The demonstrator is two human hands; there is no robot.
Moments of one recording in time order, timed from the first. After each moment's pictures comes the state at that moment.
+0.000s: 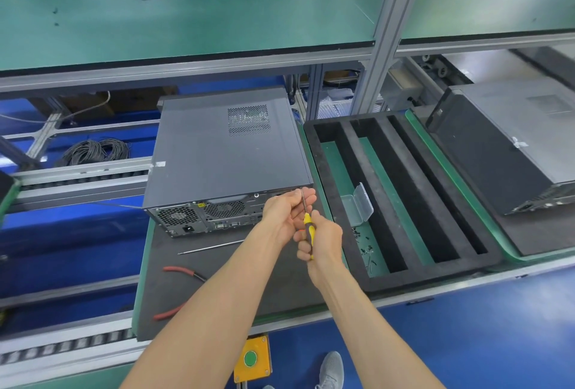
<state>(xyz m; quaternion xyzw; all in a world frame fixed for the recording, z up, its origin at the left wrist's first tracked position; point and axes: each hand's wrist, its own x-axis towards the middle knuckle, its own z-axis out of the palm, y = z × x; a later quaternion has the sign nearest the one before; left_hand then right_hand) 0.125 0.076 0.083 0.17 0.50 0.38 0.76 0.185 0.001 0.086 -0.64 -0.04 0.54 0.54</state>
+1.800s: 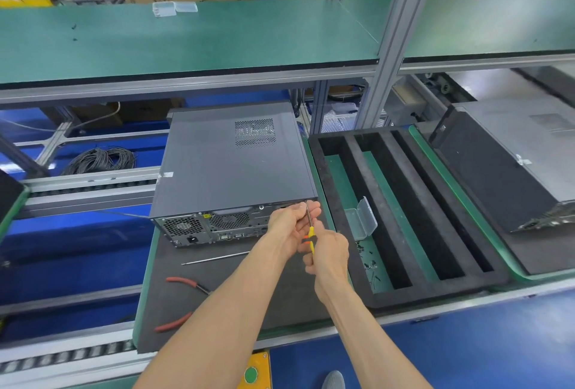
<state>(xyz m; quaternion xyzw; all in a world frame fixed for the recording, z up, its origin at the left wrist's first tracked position) 0.126 0.075 0.085 0.17 0.49 0.38 0.77 0.185 -0.001 0.089 -0.71 -0.14 0.47 0.50</state>
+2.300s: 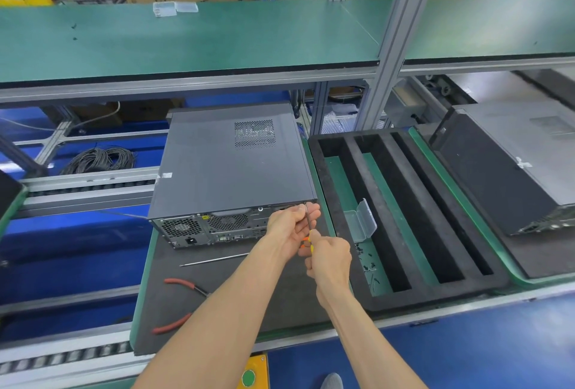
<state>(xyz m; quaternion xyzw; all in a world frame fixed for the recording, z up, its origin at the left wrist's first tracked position) 0.126 0.078 0.080 0.15 0.48 0.39 0.77 0.188 -0.007 0.085 -0.73 -0.19 0.43 0.48</state>
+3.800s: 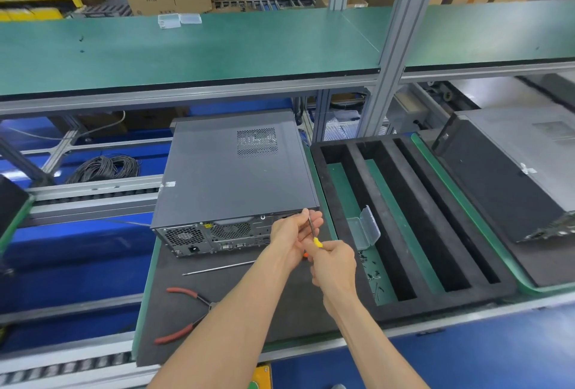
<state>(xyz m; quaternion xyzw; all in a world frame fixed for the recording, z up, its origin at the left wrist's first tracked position) 0.128 0.077 0.082 0.16 0.50 0.38 0.76 0.194 -0.004 0.078 -0.72 -0.23 0.44 0.48</state>
